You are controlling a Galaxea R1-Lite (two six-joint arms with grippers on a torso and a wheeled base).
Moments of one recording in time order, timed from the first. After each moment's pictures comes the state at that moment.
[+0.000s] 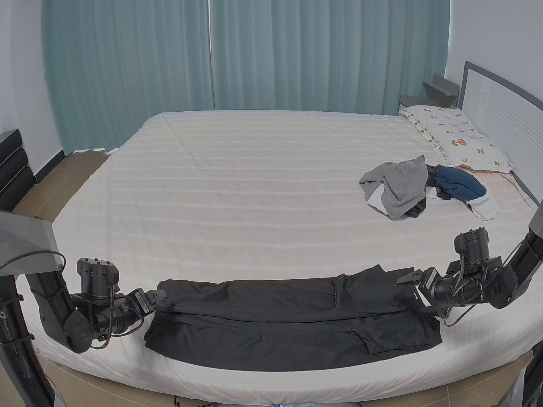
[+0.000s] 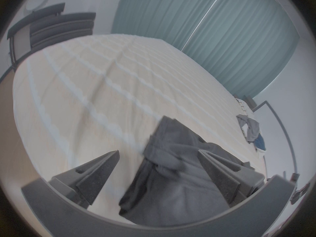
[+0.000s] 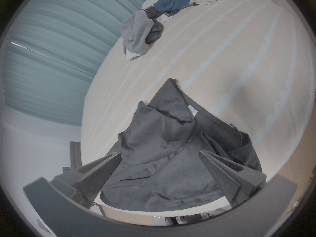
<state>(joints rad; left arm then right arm) -0.09 2.07 -0.27 -1.08 -0.05 -0.67 0.11 1.93 -0.49 -0.64 0.23 0.87</state>
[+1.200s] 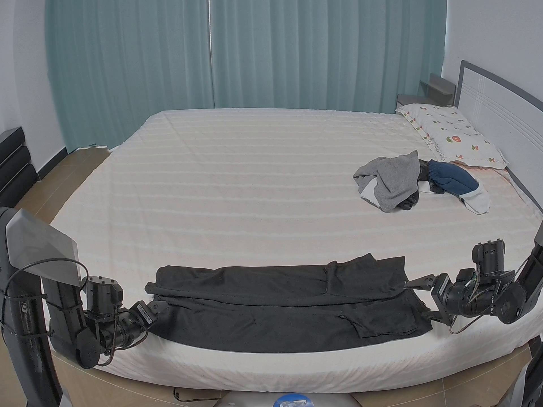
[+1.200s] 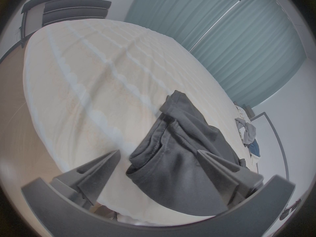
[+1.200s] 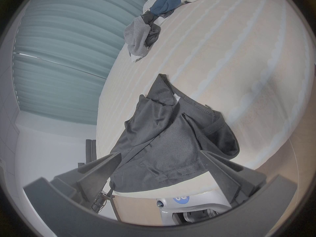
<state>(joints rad) -0.09 2.27 -0.18 -1.36 -0.04 -0.78 0.04 1.94 -0.34 -0.85 0.37 0.87</state>
